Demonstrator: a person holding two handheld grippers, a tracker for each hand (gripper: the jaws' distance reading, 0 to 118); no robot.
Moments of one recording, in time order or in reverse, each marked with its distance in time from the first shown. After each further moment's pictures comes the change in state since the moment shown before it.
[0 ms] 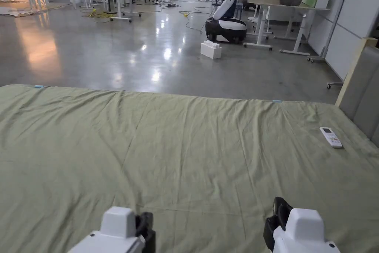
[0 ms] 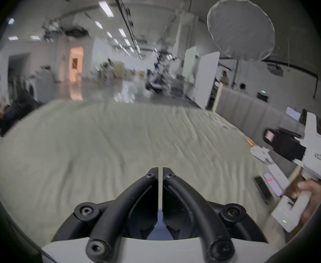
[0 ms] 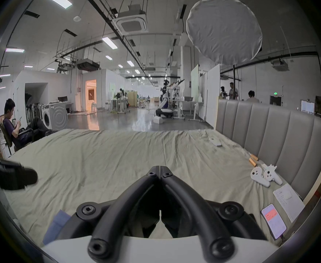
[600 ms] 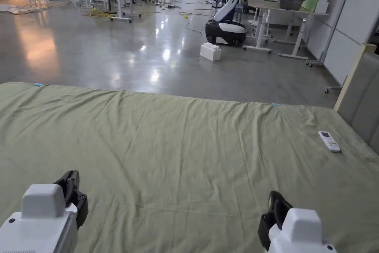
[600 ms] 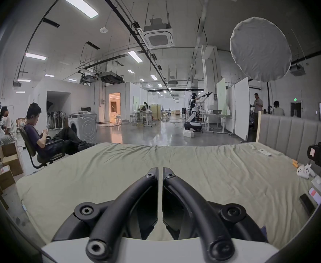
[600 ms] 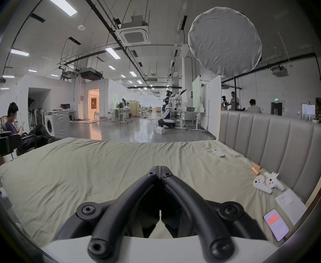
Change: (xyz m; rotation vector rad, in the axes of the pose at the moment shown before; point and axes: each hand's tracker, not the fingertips) left arm -0.066 0.014 0.027 0.290 0.325 -0.078; right arm -0.015 0.002 0.018 0.068 0.035 -0.017
